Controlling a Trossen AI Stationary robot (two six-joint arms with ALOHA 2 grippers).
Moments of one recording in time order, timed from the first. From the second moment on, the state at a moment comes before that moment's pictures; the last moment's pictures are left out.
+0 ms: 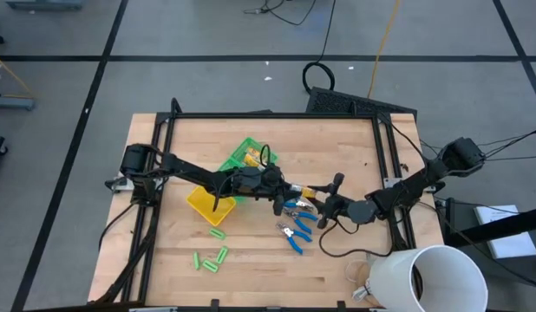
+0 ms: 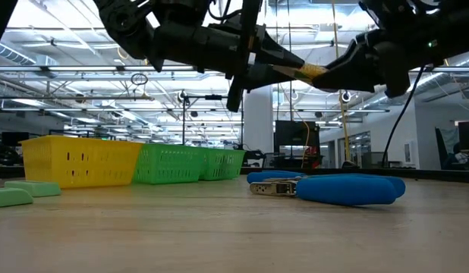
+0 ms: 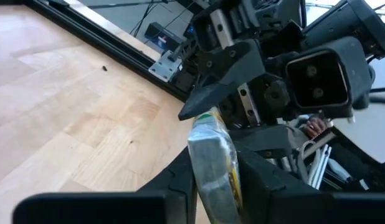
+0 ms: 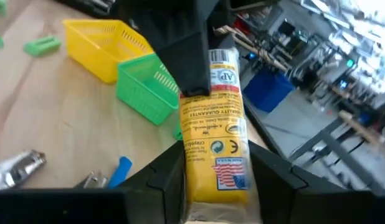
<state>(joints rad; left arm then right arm) -0.04 1.87 1.00 0.71 -0.02 -0.56 0.45 1.34 0.41 0.64 0.88 -0.27</state>
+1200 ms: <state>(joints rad) 0.26 1.60 1.00 0.01 0.16 -0.40 0.41 0.89 0.09 0.44 0.86 0.23</state>
